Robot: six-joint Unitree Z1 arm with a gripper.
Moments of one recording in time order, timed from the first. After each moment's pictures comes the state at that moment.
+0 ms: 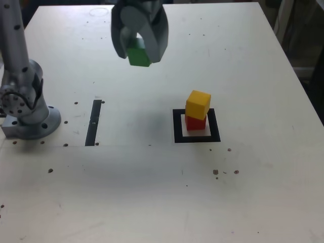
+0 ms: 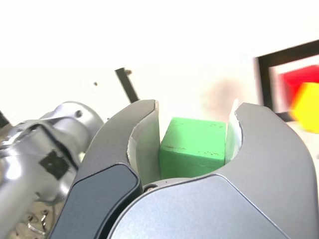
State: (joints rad) arm 0.07 1.75 -1.58 1.55 0.12 0.35
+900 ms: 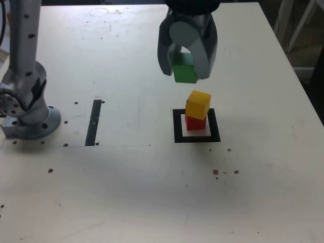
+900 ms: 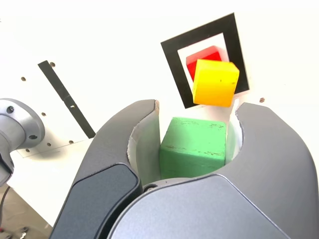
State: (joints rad) arm -0.11 1.95 -1.86 1.59 0.11 0.19
